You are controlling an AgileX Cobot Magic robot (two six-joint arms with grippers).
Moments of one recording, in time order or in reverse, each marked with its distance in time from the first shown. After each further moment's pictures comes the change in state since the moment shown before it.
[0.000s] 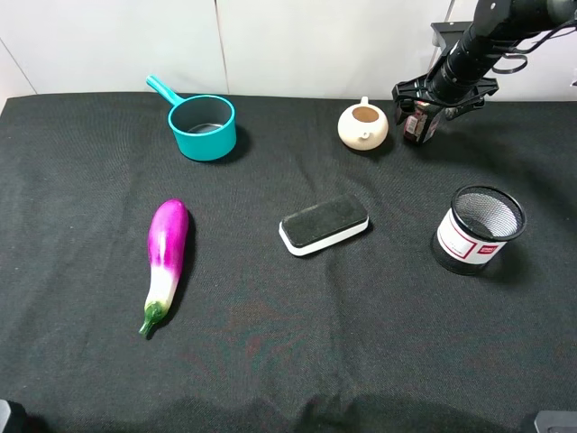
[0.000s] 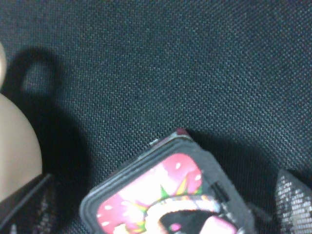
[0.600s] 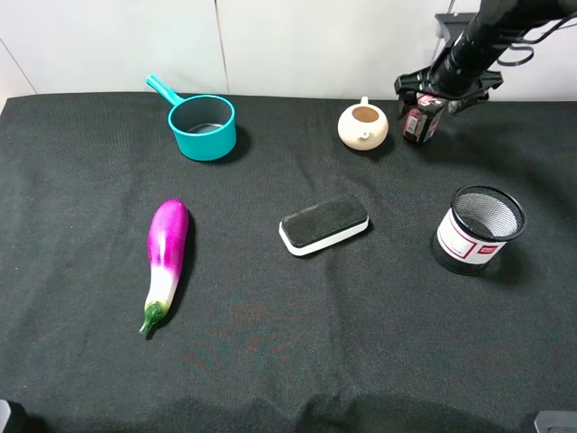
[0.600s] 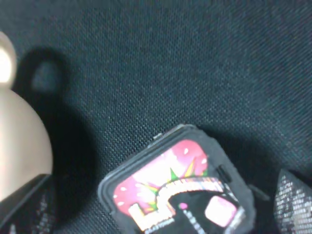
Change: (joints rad) left arm 0.000 0.000 0.000 0.000 0.000 0.000; right arm 0.000 -0.041 0.000 0.008 0.029 0.000
